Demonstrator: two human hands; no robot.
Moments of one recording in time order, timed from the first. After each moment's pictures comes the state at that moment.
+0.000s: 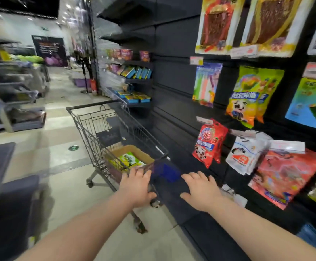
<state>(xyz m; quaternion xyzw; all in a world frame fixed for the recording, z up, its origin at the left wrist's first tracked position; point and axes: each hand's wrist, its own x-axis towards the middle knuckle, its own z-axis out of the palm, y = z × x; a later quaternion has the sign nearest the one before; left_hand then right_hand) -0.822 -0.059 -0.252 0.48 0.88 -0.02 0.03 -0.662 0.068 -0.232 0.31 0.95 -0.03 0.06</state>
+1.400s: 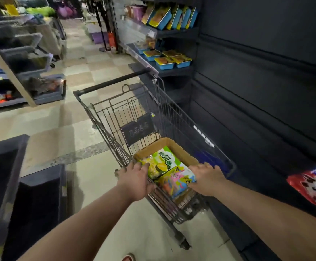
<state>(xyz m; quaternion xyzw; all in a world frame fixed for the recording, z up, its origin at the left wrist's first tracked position) -1.271 0.070 -0.339 0.41 0.90 -0.07 0.13 -1.133 0.255 -0.333 0.26 0.94 -0.09 0.19</state>
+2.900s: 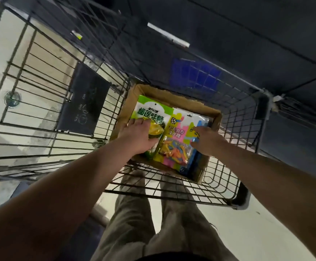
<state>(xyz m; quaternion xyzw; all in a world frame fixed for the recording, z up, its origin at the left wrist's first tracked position) -1.511 0.305 -0.485 0.58 0.71 -0.23 0.32 -1.305 0.361 -0.525 0.54 0.70 -0.36 0.29</state>
